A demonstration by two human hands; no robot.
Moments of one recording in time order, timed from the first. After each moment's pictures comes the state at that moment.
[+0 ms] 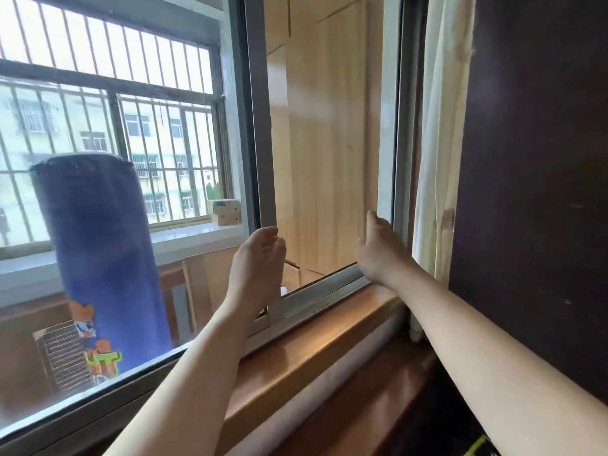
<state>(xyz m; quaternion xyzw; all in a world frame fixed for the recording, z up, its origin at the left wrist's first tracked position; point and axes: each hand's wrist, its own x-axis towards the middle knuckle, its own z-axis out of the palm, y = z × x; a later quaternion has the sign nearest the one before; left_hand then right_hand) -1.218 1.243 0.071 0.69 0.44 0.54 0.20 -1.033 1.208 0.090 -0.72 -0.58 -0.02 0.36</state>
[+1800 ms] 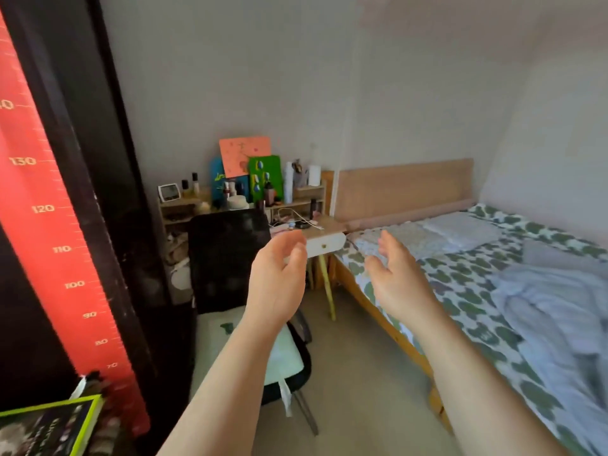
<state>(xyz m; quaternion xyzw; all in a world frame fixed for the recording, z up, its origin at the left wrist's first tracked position) -0.748 0.598 -0.042 0.80 -0.06 0.25 0.55 -0.742 0.432 -0.039 -0.89 -0.01 -0.12 0.44</state>
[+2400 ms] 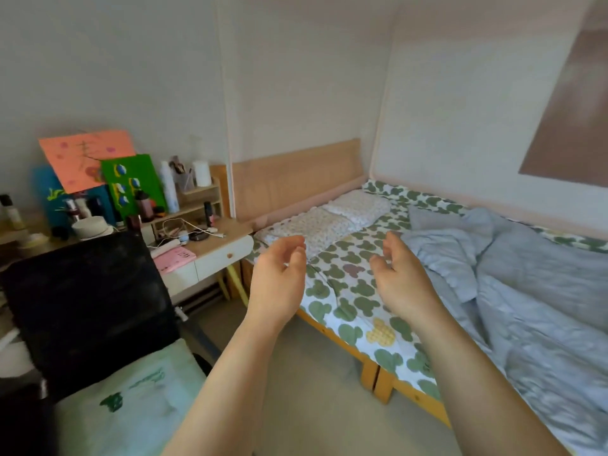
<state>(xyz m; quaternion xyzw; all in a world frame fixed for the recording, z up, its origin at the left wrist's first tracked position) -0.578 0.445 -0.068 0.76 -0.19 0.06 0.61 -0.645 0.284 -0.057 -0.87 0.19 -0.19 0.41</state>
